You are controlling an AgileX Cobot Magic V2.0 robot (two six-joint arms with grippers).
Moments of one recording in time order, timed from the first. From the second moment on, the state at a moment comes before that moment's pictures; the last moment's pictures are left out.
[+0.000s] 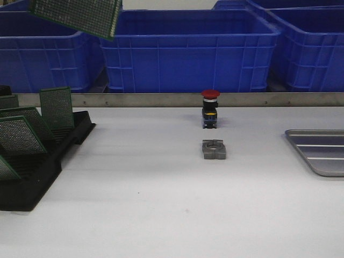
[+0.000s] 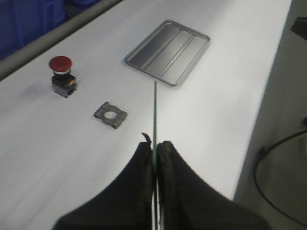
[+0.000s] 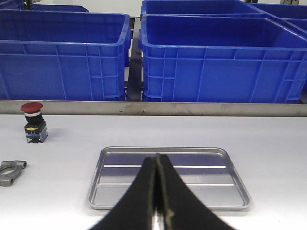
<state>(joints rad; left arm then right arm) -0.09 1.33 -1.07 -1.09 1.11 1.32 -0.09 -0.01 0.03 -0.02 0.04 0.00</state>
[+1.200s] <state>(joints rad) -0.25 1.53 -1.07 -1.00 1.12 1.33 -0.09 0.50 -0.49 0.46 0.62 -0.26</state>
